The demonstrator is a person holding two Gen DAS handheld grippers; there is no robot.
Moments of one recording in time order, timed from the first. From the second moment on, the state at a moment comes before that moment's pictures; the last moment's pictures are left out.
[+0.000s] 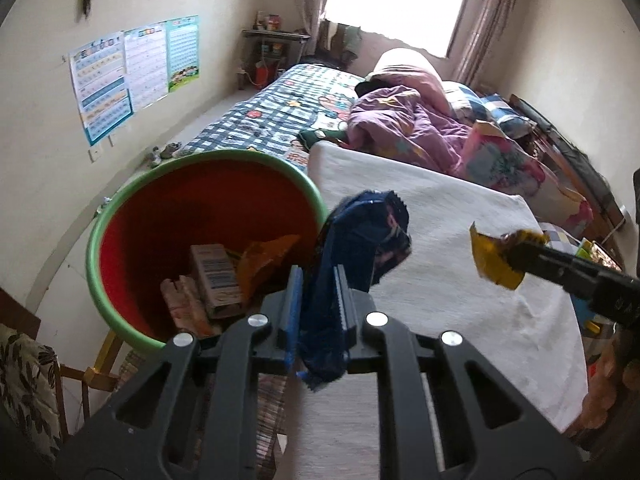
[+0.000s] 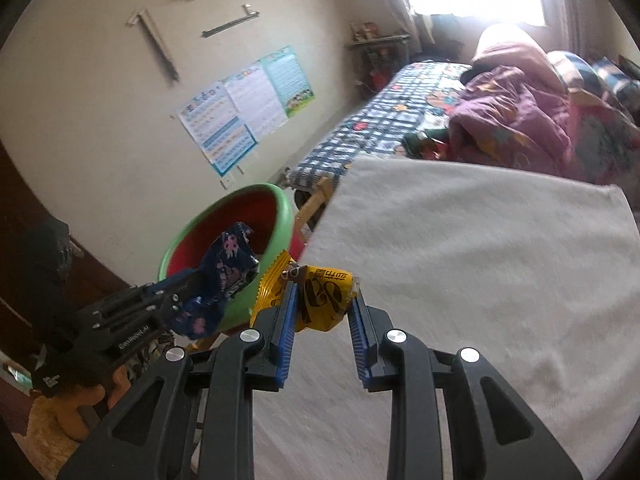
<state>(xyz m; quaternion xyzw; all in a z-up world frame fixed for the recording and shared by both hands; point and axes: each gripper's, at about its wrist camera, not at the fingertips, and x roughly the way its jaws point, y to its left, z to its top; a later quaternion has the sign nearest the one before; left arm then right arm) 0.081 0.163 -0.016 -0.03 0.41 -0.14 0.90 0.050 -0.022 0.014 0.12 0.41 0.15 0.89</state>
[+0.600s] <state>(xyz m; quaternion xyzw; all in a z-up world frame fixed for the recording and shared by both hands) 0.104 0.215 -0.017 -0.05 0.40 -0.08 0.91 0.095 0.021 0.025 0.07 0.41 0.21 0.88</state>
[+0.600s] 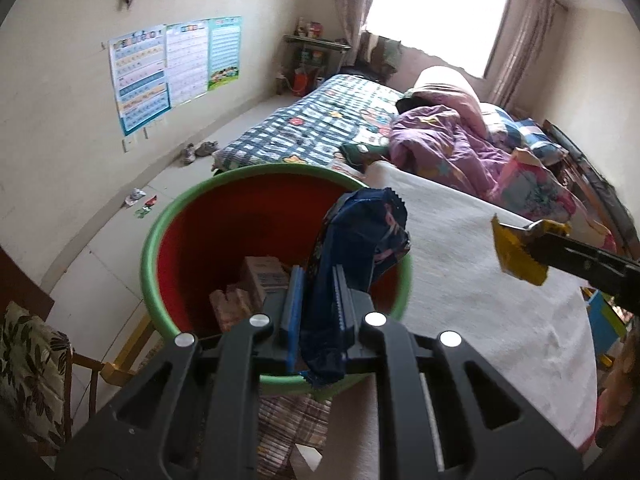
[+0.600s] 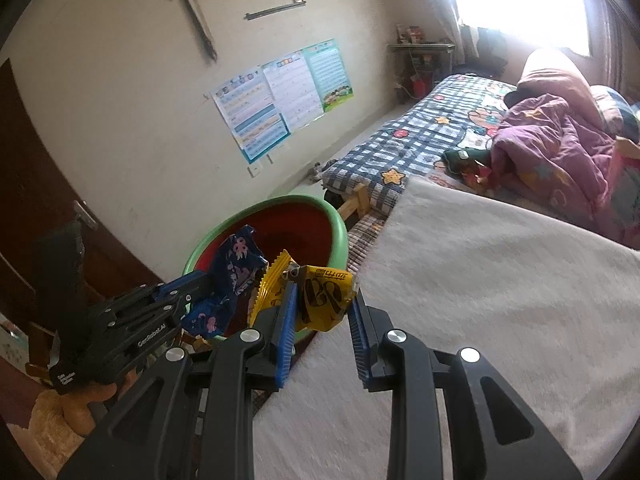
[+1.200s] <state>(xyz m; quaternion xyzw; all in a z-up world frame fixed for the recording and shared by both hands) 0.134 0.229 -0.033 -0.04 0.41 -0.05 0.91 0.132 0.060 0.015 0.07 0.42 0.23 0.87</state>
